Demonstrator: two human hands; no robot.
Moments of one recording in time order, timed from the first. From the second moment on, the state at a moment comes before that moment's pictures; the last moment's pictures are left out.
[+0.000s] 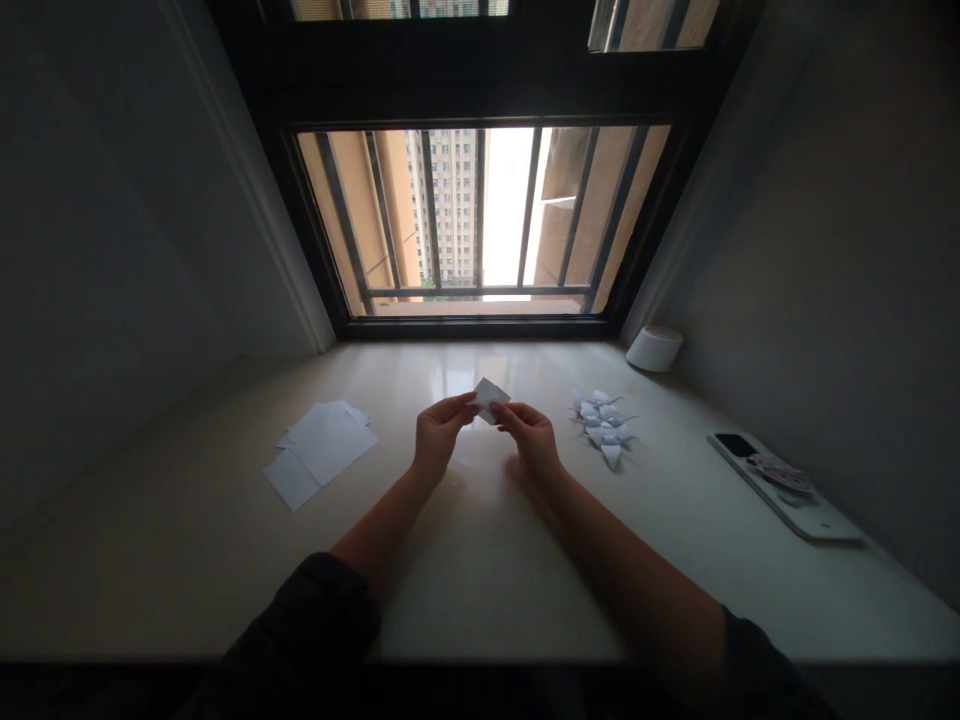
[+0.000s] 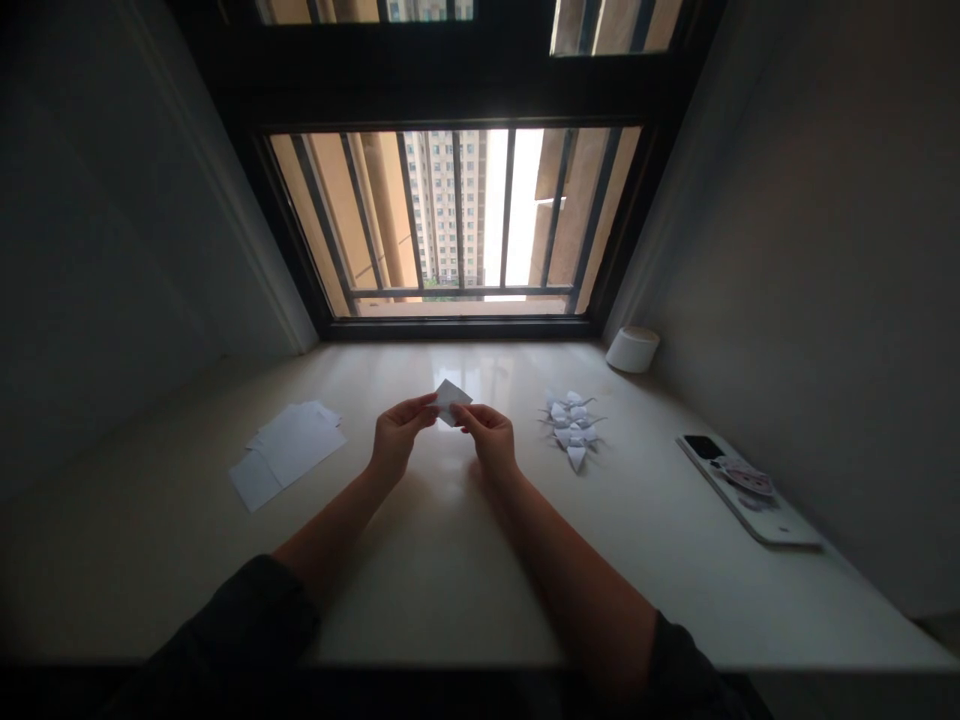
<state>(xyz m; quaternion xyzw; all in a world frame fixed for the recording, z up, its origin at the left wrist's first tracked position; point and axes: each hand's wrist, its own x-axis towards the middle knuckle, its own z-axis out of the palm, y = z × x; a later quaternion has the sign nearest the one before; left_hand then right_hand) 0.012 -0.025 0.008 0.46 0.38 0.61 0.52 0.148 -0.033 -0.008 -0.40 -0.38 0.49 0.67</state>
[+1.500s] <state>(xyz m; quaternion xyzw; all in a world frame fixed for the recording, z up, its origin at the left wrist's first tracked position) 0.016 -0.027 0.009 0.44 0.38 0.63 0.51 0.147 -0.035 -0.004 -0.44 -0.39 0.45 0.67</state>
